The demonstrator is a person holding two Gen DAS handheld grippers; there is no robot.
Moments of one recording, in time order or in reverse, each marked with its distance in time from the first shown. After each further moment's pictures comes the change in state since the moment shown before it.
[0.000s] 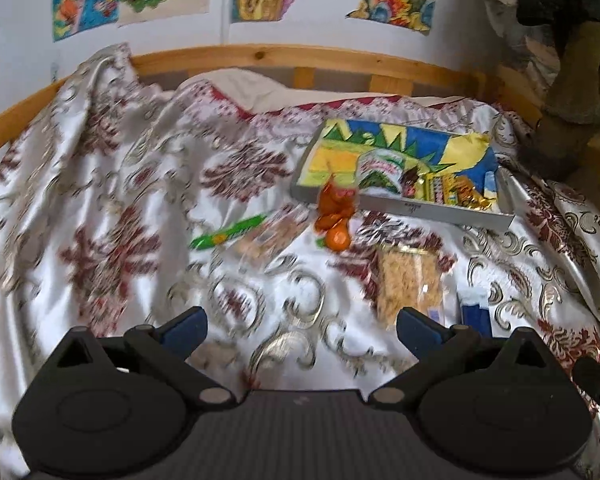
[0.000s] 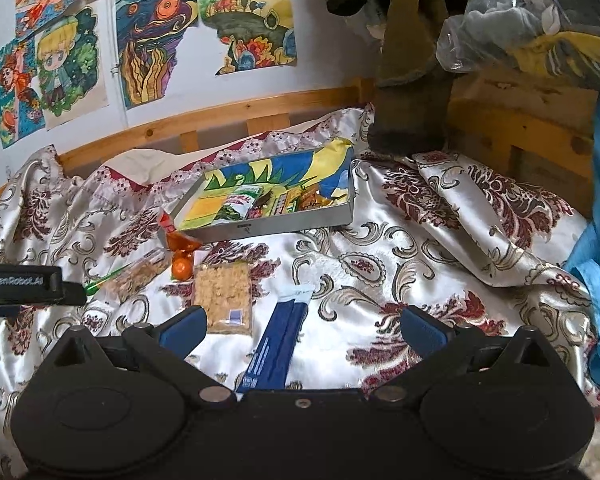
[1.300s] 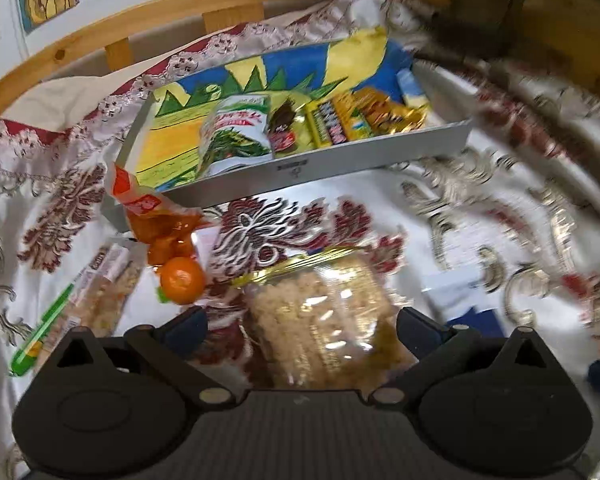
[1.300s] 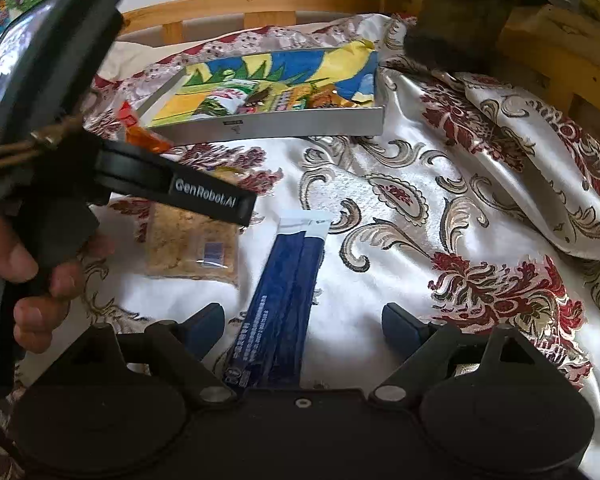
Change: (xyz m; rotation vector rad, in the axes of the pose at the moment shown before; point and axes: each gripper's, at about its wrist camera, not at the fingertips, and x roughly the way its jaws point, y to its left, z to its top) left arm 0.172 -0.102 0.020 0.396 0.122 -0.179; right arm 0.123 0.034 -0.024 -0.090 0.250 -0.109
